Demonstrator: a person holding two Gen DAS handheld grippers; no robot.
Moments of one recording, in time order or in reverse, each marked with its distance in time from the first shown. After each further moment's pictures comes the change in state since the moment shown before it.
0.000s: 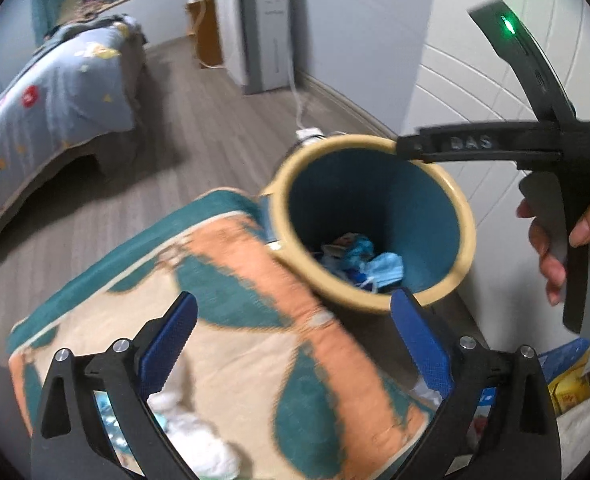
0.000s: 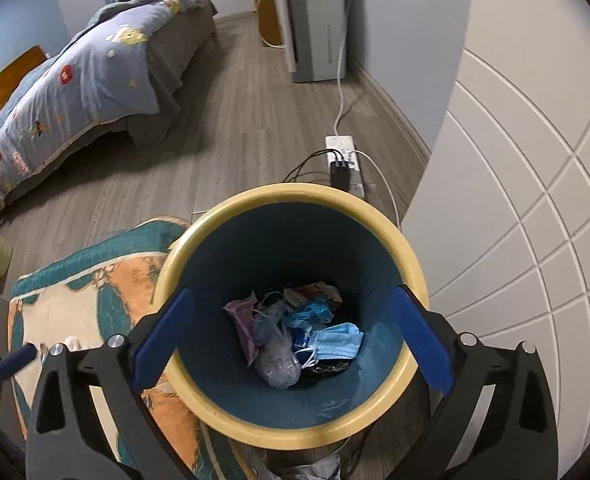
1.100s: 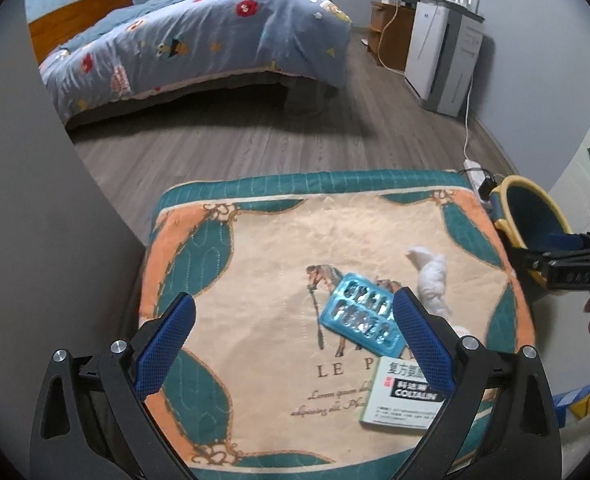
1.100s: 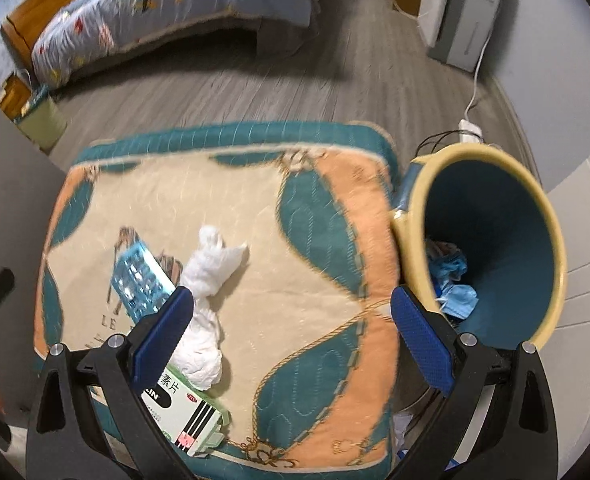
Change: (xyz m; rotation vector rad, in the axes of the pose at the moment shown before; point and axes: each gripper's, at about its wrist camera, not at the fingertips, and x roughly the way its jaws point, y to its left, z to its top) left arm -0.118 0.206 -0.141 -0.426 0.010 0.313; right arm 0.007 0.213 -0.084 -0.331 0.223 0.130
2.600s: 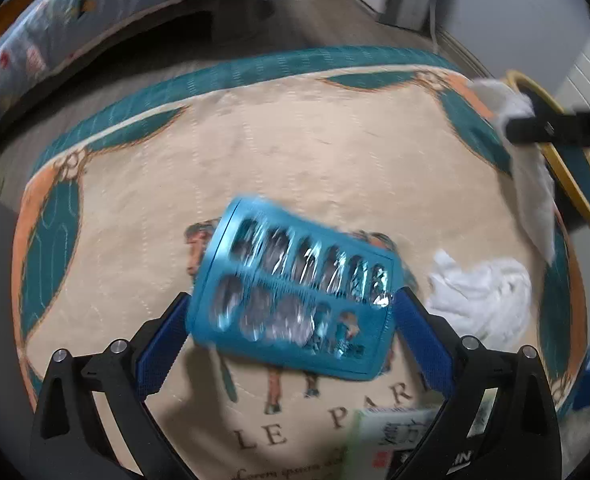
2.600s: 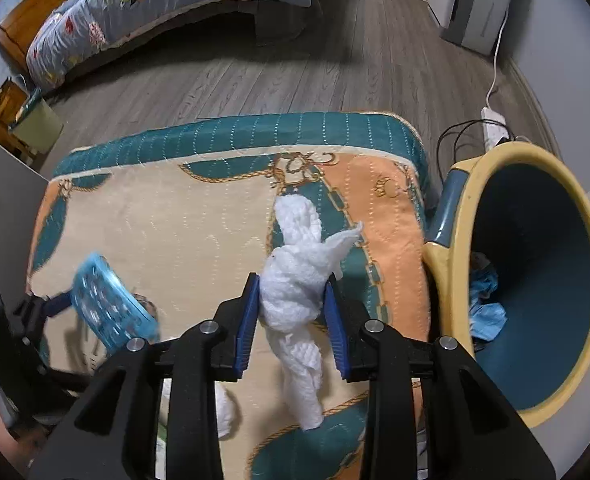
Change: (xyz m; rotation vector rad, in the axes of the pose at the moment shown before) left arm 0.151 -0.059 -0.018 0.133 0.232 -0.124; right arm 0.060 -0.015 0.037 0.021 0.018 0.038
